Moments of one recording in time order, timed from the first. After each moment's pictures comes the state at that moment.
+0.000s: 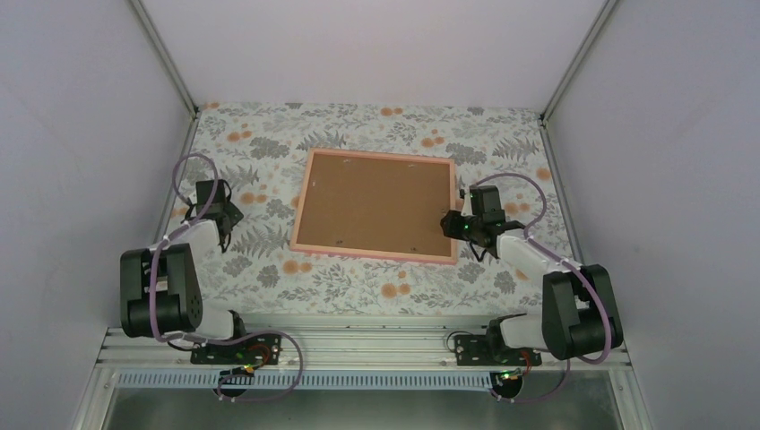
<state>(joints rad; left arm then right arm) 0.16 1.40 0.61 -0.12 -0.19 -0.62 0.21 1.33 0.61 -0.19 -0.19 0.39</state>
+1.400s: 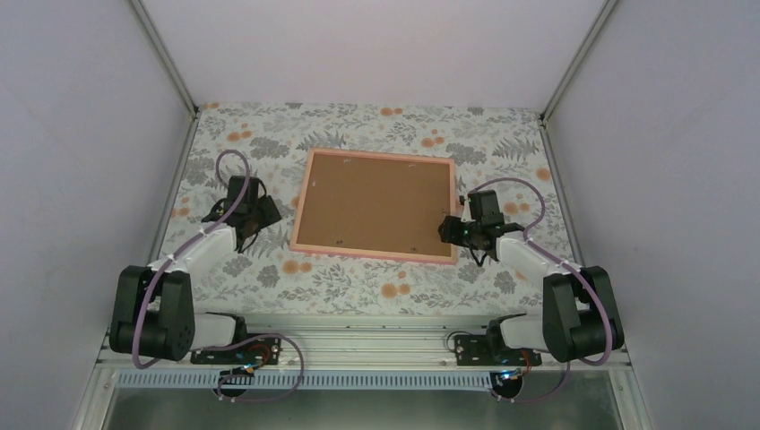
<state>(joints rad) -0.12 1.31 0.67 -0.25 -0.08 -0.57 0.23 1.32 0.59 -0.24 -0.18 0.40</state>
